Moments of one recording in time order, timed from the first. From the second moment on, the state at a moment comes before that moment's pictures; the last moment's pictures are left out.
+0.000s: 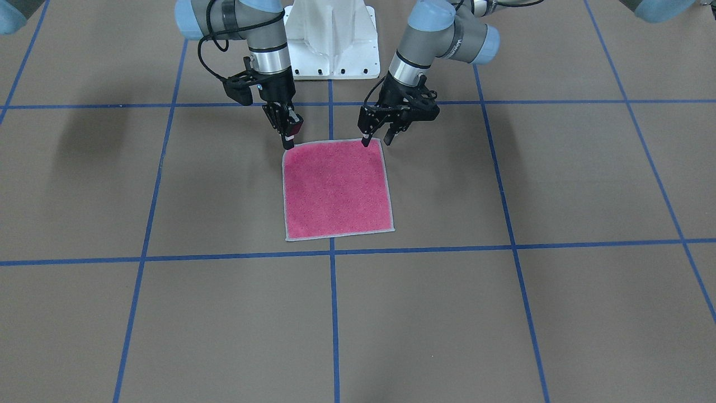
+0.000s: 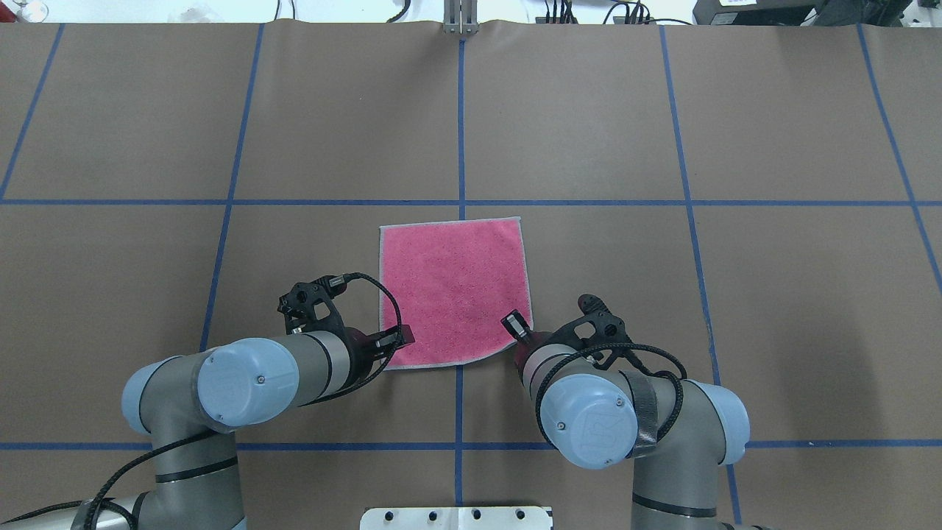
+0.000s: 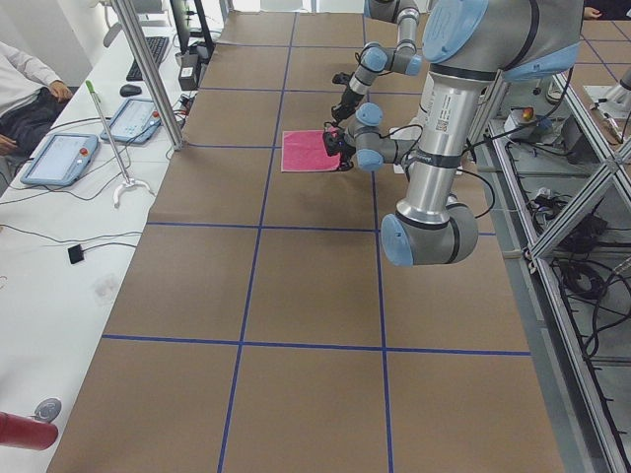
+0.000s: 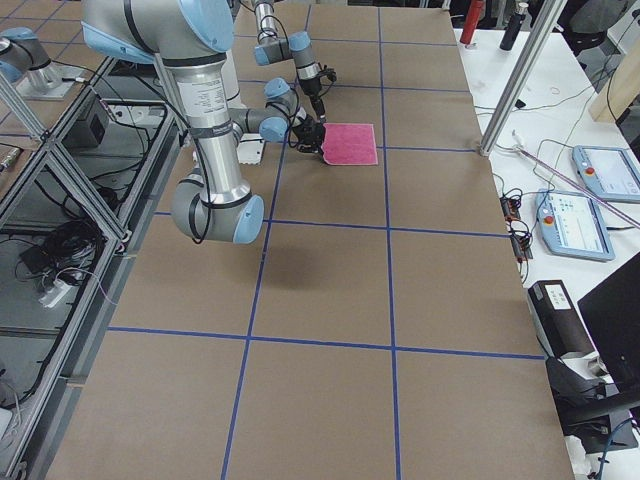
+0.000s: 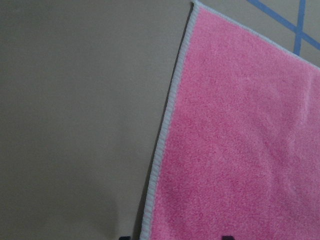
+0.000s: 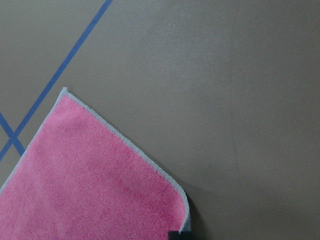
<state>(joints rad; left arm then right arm) -0.28 -1.96 -1.79 -2.10 -1.50 -1.74 0.20 -1.14 1.86 -1.38 1.25 2.32</state>
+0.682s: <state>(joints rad) -0.29 -1.97 -1.76 -2.10 -1.50 -1.74 0.20 -1.14 1.85 -1.38 1.25 2.32</state>
